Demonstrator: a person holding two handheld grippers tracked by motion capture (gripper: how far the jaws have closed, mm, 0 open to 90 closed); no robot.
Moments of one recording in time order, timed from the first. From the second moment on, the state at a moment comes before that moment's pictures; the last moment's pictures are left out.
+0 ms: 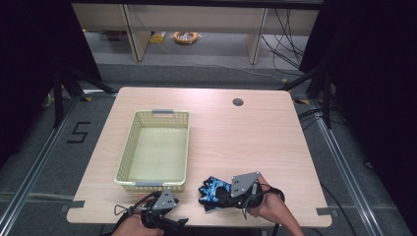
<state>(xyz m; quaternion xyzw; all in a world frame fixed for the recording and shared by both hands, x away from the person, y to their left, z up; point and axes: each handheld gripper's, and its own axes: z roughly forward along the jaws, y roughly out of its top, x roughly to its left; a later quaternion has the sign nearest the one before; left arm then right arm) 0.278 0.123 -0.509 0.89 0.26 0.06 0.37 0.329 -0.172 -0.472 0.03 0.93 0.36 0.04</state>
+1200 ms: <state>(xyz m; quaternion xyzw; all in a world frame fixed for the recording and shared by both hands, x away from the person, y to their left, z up) 0.299 0.069 -0.507 0.89 0.21 0.07 0.39 0.317 -0.219 -0.482 0.34 0.88 0.32 0.09</state>
